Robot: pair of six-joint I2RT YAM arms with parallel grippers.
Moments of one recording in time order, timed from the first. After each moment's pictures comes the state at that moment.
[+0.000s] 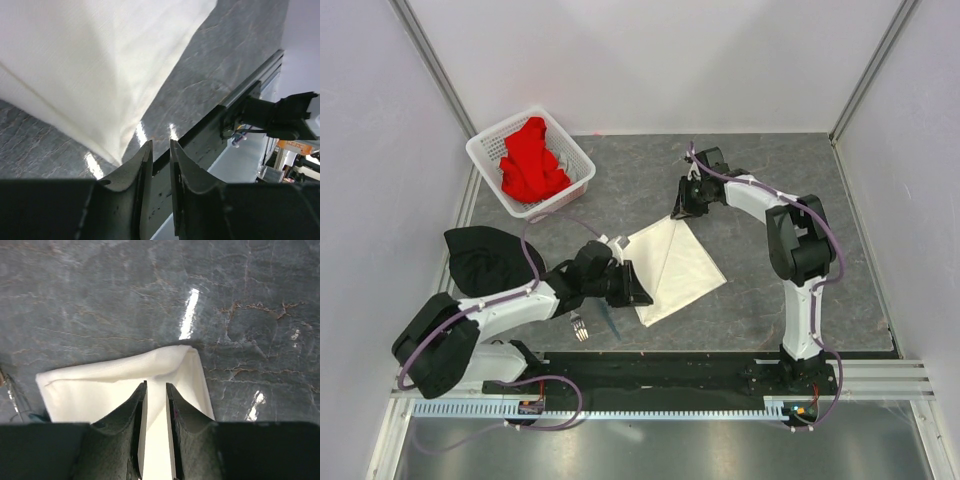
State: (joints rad) left arm -0.75 1.28 0.52 0.05 0.37 -0.90; right arm 0.36 2.12 1.55 -0.40 -0.34 0.40
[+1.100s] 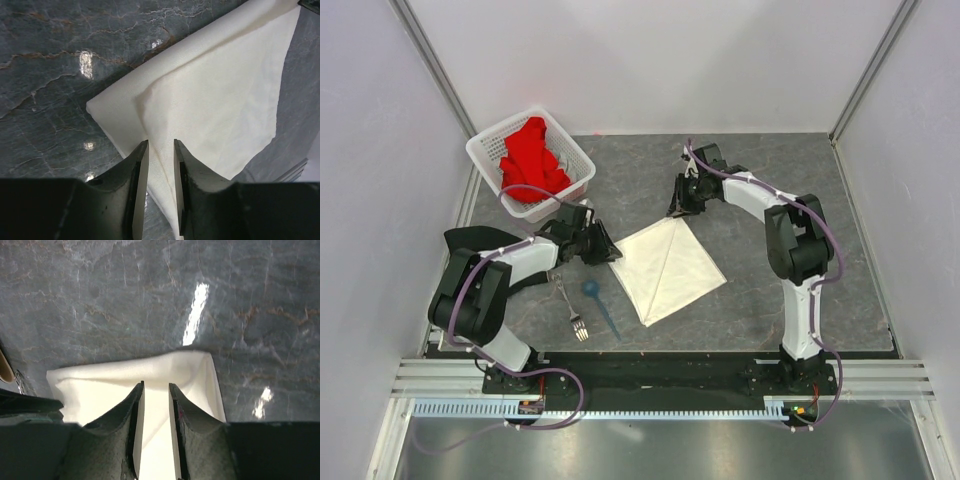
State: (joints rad) left arm -0.37 1.59 0.78 -0.06 0.29 -0.74; right arm 0.37 2.15 1.62 -0.43 -0.38 0.41
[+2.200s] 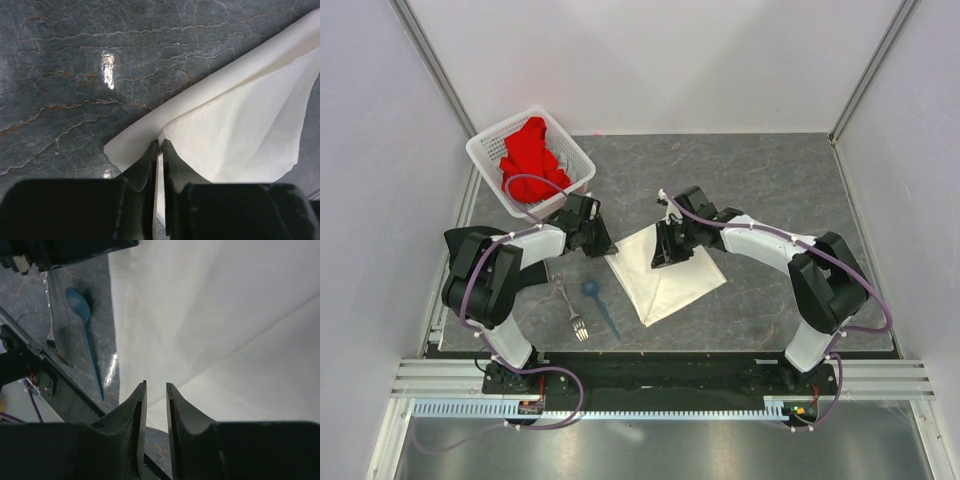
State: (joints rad) left arm -0.37 1.72 0.91 -0.13 0.21 -0.69; right arm 0.61 1.72 1.13 -0.37 -0.41 0.43
